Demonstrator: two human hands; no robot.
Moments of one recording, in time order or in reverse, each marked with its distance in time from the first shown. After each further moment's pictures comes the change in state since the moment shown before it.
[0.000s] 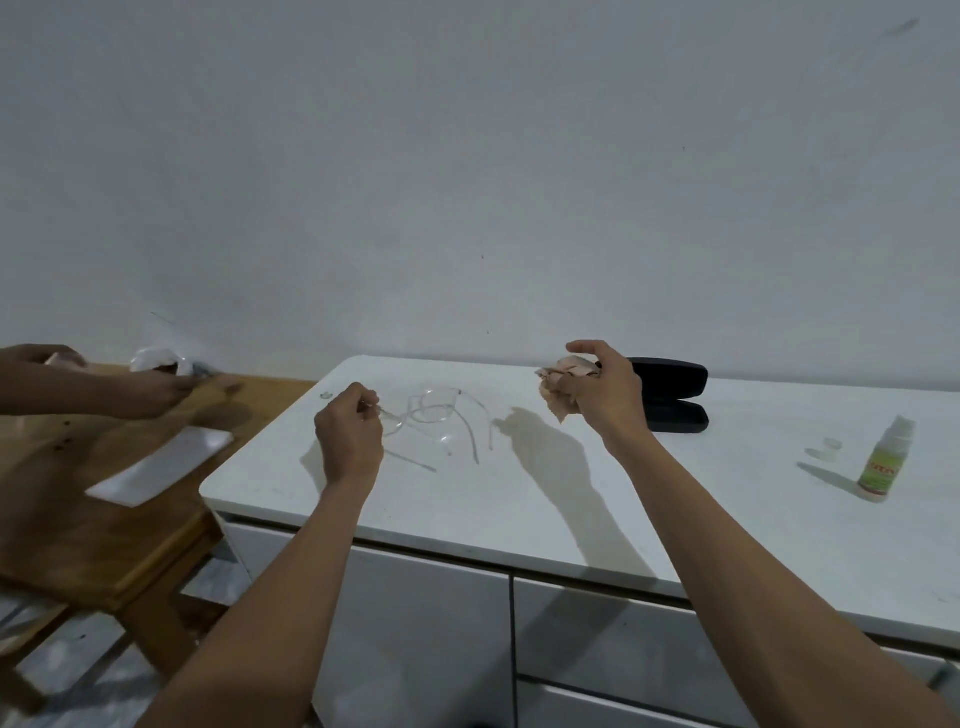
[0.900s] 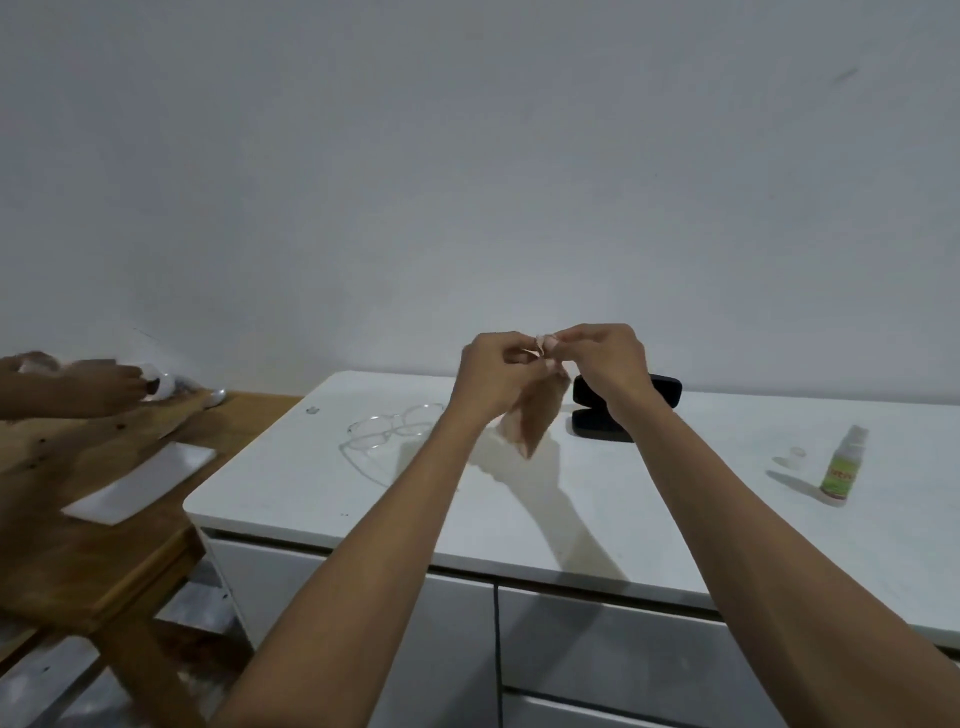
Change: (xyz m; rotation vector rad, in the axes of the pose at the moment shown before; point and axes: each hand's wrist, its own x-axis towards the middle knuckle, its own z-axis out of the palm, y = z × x) left_hand -0.019 0.175 0.060 -0.303 -0.619 0.071; right_hand 0.013 -0.053 -0.022 -0.206 -0.024 -0.089
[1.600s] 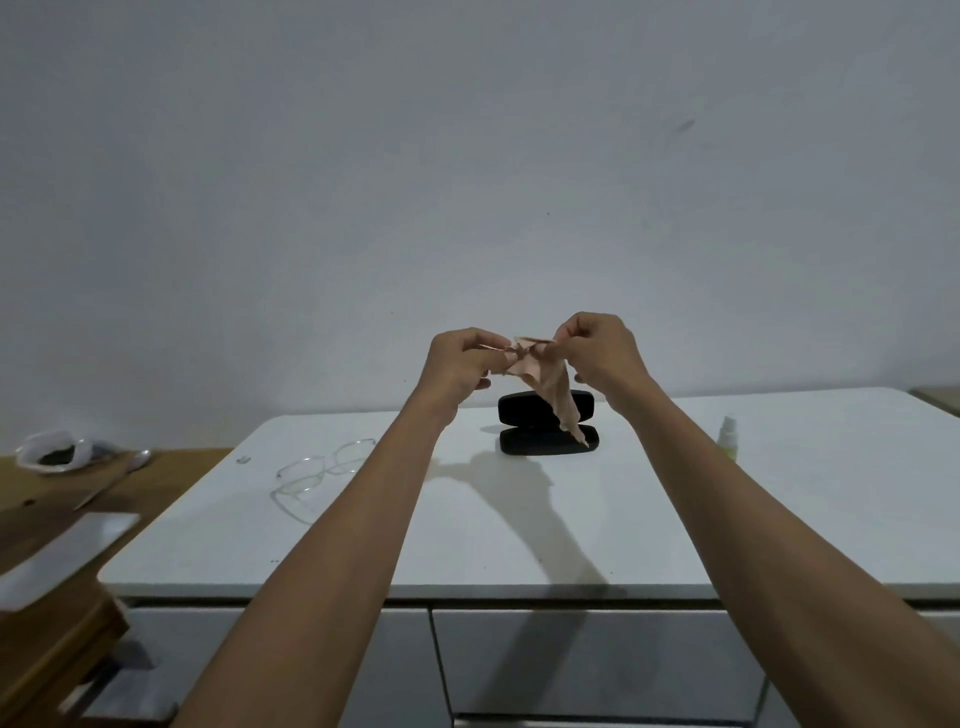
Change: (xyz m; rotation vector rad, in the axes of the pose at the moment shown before) left_hand 0.009 0.066 0.036 -0.242 -0.128 -0.128; right_hand -0.006 -0.014 -0.098 -0.093 0.103 -0.024
